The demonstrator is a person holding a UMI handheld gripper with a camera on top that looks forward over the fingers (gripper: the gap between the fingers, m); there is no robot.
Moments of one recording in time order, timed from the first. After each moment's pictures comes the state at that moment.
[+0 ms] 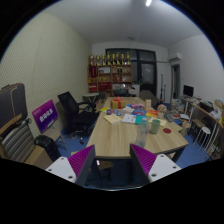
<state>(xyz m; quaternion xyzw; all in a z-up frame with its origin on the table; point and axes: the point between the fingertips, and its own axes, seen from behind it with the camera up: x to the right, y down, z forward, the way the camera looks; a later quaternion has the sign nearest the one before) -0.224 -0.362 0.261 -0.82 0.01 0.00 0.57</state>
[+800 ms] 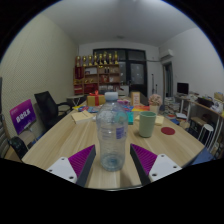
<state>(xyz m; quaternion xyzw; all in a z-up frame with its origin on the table) -0.012 -0.088 0.070 -0.80 0.05 -0.02 0.60</state>
